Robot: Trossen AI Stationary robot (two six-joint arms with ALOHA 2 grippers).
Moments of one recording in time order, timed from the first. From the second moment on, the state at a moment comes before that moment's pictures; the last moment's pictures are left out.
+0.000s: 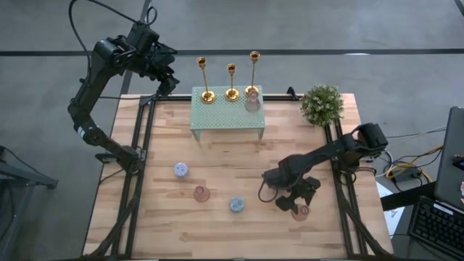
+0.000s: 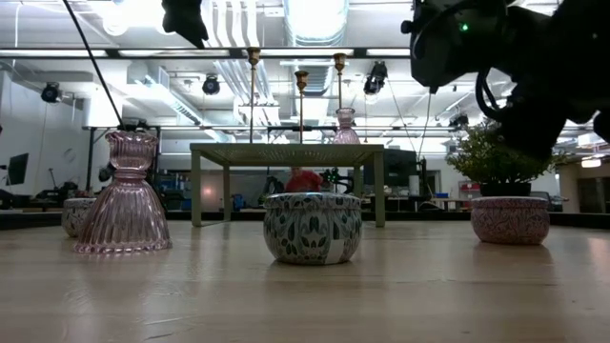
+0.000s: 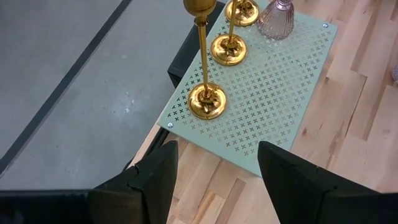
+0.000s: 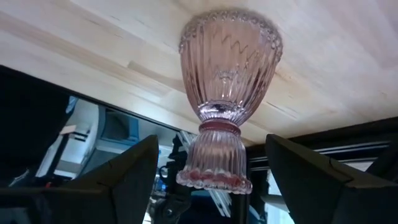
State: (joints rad) left arm 0.83 1.45 2.06 -1.47 0.13 0.31; right arm 0.25 1.71 0.99 -0.99 -0.80 1.15
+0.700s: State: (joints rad) left arm 0.83 1.45 2.06 -1.47 0.13 0.31; right arm 0.28 1.72 0.99 -0.97 -0.80 1.16
